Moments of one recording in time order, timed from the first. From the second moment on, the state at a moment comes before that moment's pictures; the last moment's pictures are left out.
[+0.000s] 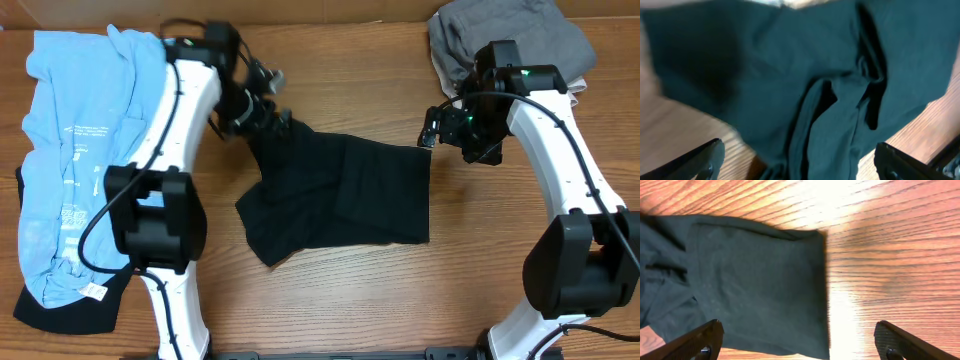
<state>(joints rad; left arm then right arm) -0.13 2.18 1.92 -1.28 0.44 0.25 0.04 1.86 1.61 -1.19 -0.25 0.24</state>
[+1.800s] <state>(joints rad) -0.23 2.12 1.51 -0.99 0.01 -0.19 0.21 1.86 1.29 -0.82 -0.43 0.25</state>
